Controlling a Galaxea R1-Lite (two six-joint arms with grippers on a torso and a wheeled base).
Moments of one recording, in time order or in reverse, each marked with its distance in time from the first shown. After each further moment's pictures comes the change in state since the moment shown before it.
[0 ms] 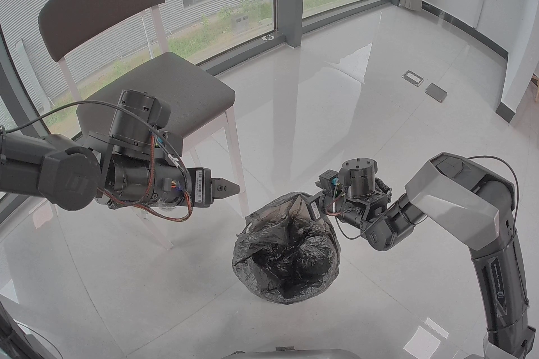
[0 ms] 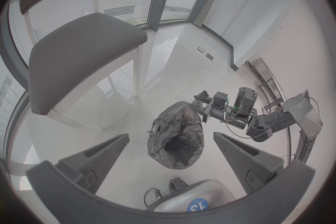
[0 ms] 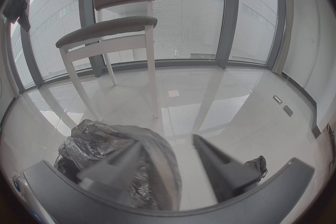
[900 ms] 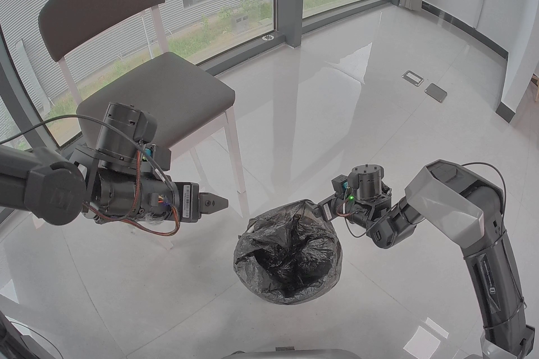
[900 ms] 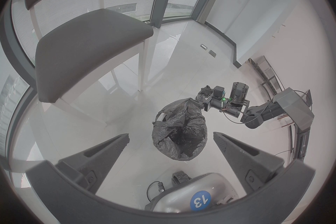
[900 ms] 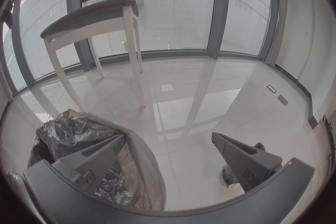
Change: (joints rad) left arm 0.014 -0.068 0.117 -0.013 0.008 0.003; right arm -0.070 0.119 -0.077 0.009 0.006 0.005
